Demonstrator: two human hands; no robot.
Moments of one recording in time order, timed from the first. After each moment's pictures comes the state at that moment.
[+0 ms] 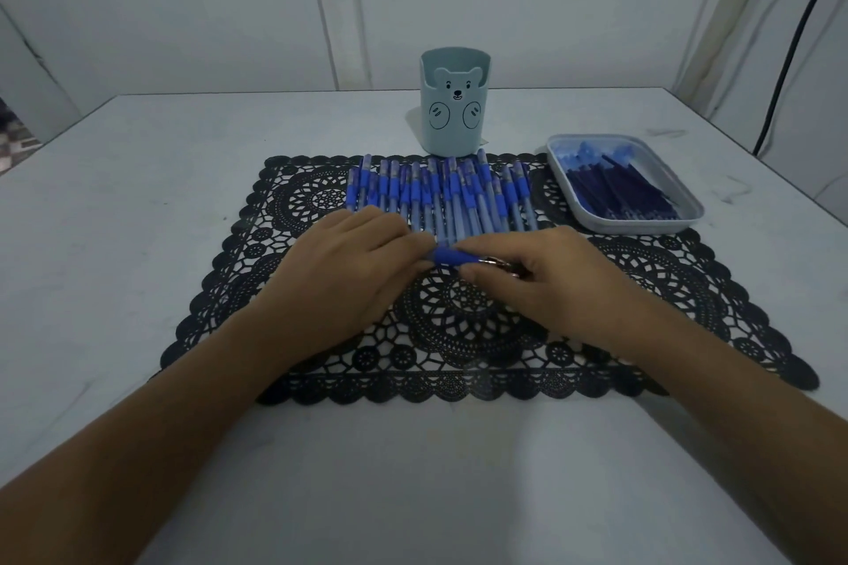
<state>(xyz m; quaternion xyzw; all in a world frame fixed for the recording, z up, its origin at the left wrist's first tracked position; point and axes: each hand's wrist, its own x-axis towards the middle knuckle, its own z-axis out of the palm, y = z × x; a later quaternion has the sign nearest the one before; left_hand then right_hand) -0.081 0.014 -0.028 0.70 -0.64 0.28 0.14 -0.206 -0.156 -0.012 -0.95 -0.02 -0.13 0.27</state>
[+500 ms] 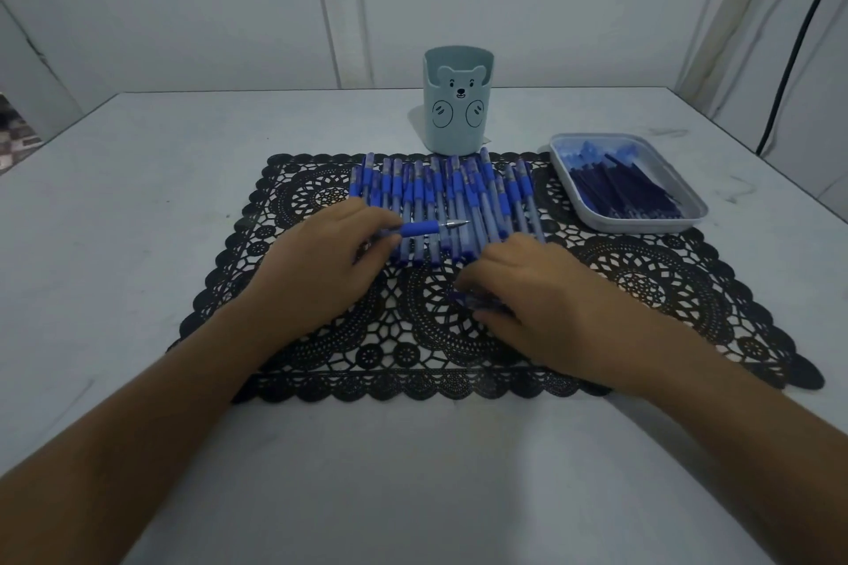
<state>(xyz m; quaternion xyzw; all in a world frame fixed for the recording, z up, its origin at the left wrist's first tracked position) -0.067 0.020 -0.031 0.81 -0.51 0.13 0.23 -0.214 -0.144 -0.016 -0.99 -0.08 -0.09 0.09</state>
